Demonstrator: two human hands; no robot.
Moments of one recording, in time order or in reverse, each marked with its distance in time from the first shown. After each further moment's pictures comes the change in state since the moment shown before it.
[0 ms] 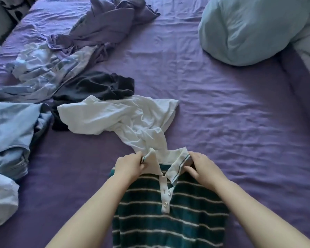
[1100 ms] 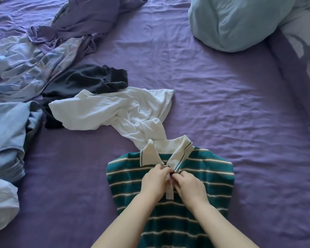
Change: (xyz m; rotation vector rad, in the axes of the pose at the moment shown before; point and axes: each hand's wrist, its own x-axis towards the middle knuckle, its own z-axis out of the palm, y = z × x) left_hand -0.052 0.052 0.055 -0.218 -0.087 0.224; right_hand -0.057 -0.062 0.082 0.003 0.215 0.055
